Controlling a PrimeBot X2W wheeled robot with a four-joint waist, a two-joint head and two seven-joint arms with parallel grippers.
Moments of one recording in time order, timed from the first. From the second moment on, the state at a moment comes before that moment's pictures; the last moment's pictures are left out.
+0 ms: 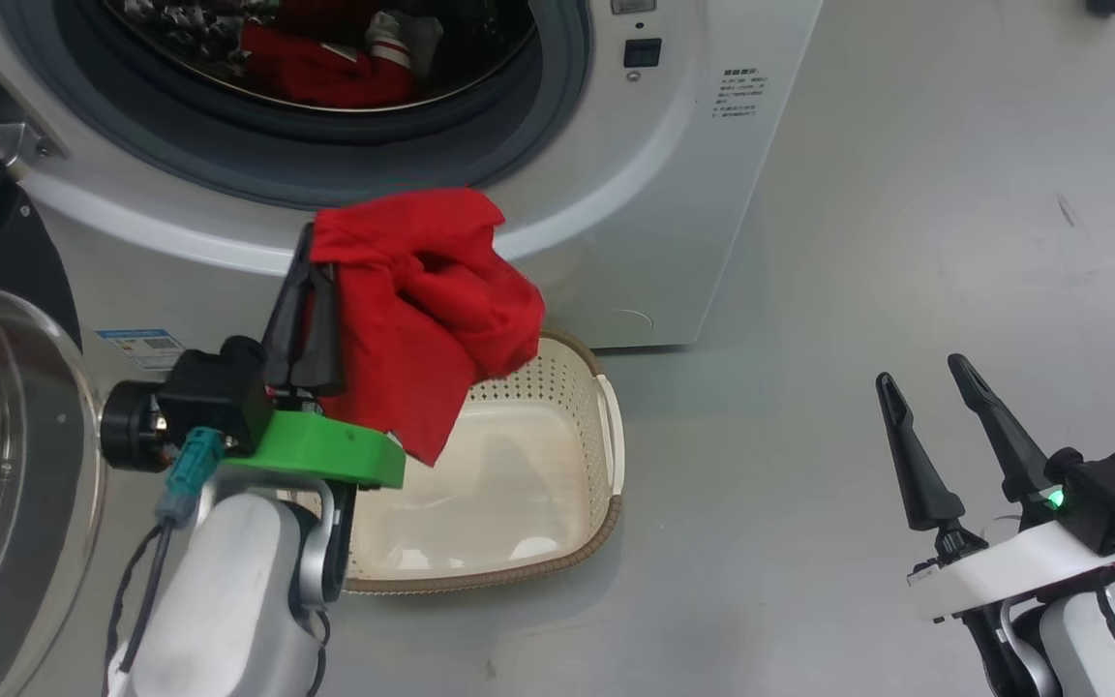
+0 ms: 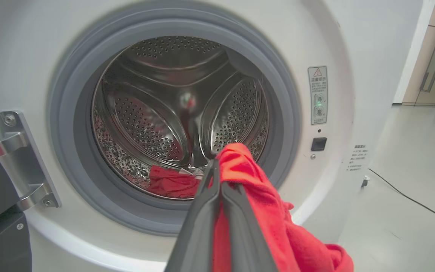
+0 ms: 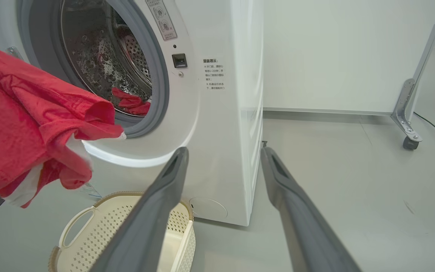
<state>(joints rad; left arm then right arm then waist) -0.39 0.02 -0.29 0.21 -0.34 0.11 -0.25 -0.04 -0.25 0.22 0.07 0.43 0.12 -0.26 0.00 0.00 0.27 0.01</state>
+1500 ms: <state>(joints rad) -0.52 0.03 -0.42 0.78 -0.48 0.12 -0.25 -0.13 -0.28 0.26 -0.01 0.45 0.12 -0.26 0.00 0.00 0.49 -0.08</state>
